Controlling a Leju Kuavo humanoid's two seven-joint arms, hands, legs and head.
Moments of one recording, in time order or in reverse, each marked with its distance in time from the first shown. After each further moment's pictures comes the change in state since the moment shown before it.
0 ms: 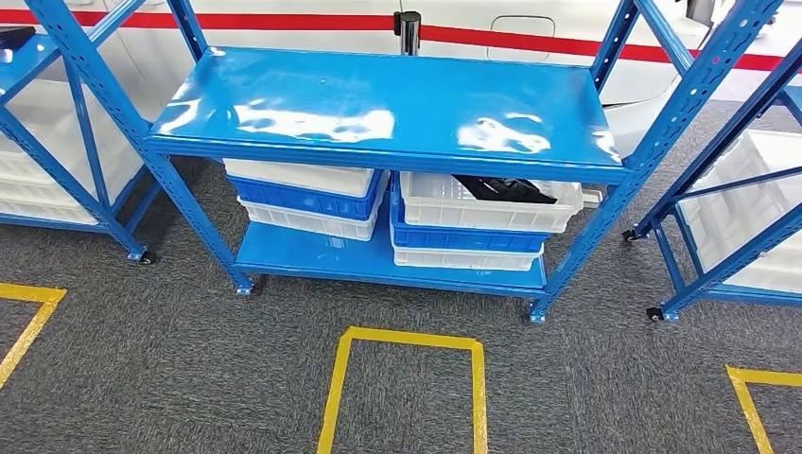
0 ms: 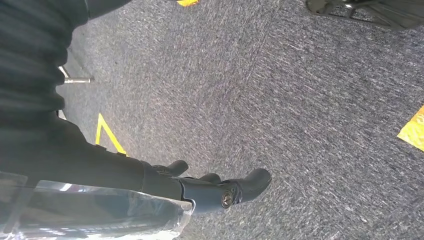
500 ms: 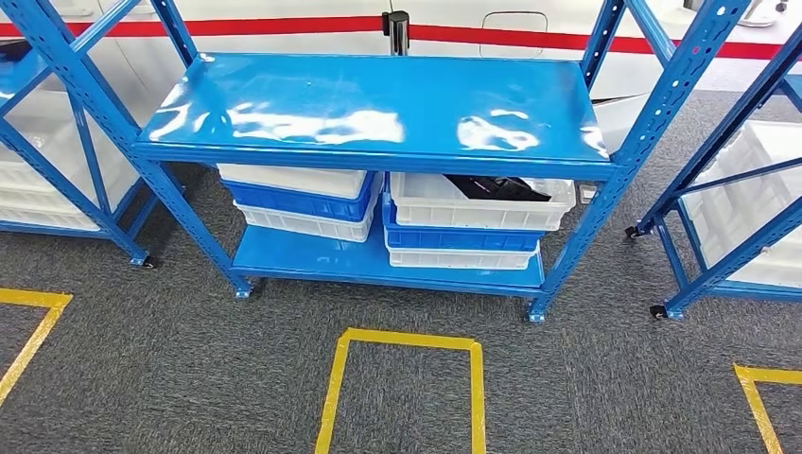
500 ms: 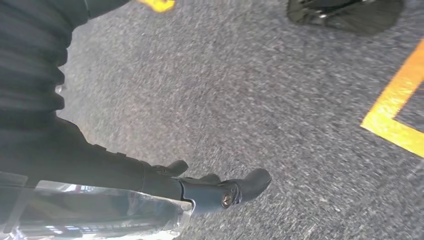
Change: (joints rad) left arm 0.004 -0.001 -0.044 0.000 -0.063 0.070 0.019; right arm -0.024 0.004 -0.046 -0.001 -0.053 0.002 -0.085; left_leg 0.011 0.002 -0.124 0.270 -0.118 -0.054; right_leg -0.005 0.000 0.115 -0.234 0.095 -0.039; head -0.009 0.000
